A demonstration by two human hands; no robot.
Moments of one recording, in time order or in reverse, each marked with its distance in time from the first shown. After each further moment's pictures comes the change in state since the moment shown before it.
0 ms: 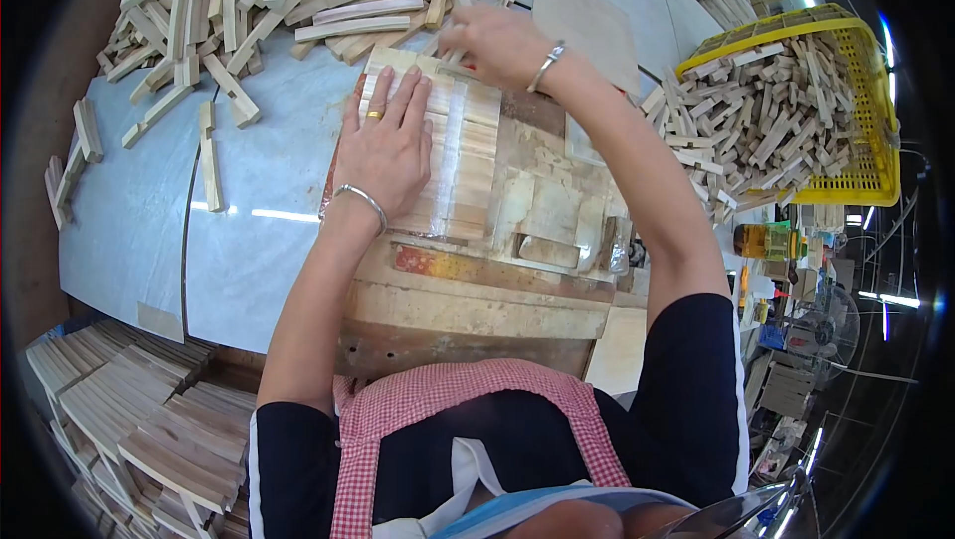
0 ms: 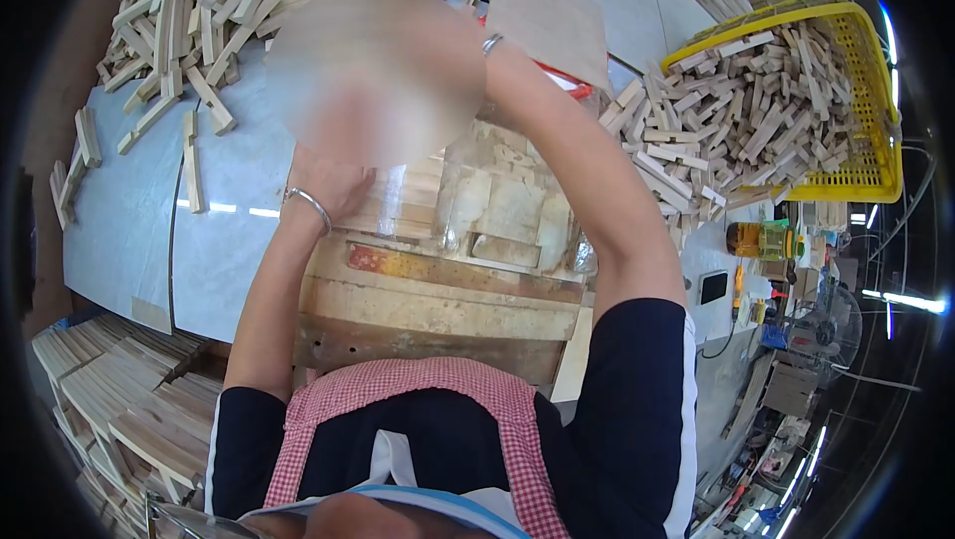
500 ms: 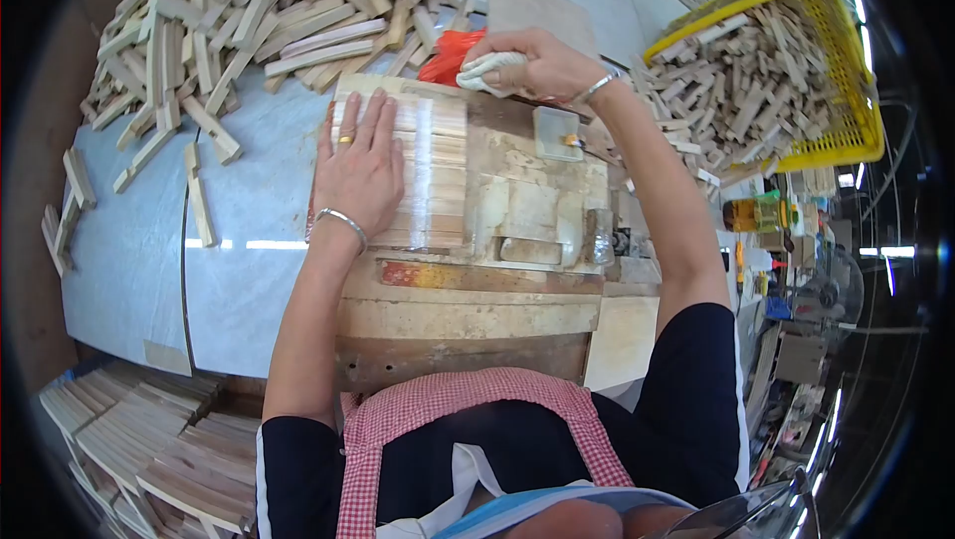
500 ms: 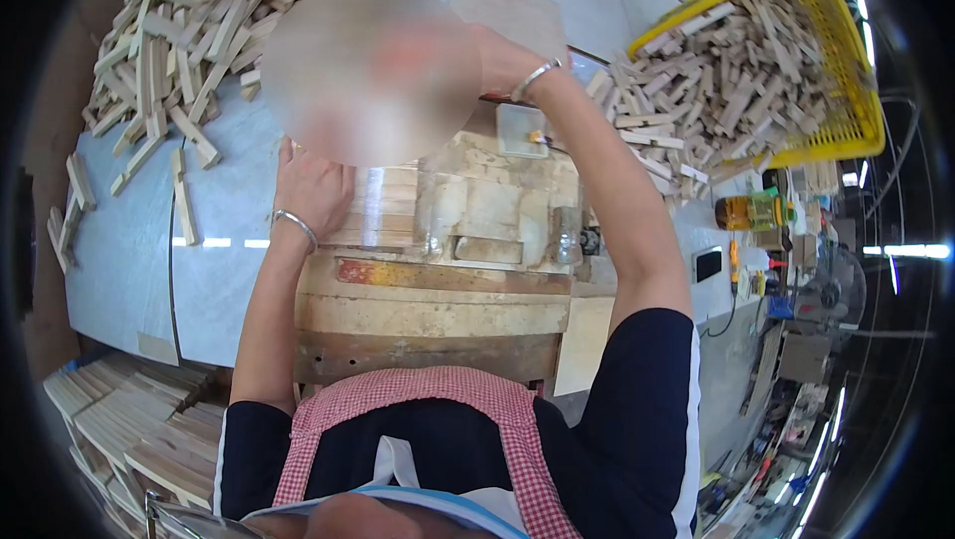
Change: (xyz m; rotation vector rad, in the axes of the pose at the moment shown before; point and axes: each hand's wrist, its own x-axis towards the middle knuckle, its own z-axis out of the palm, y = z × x) left_hand 0.001 -0.001 0.001 0.009 -0.017 0.019; right_hand -0.065 0.038 -0.031 1.046 -0.230 0.363
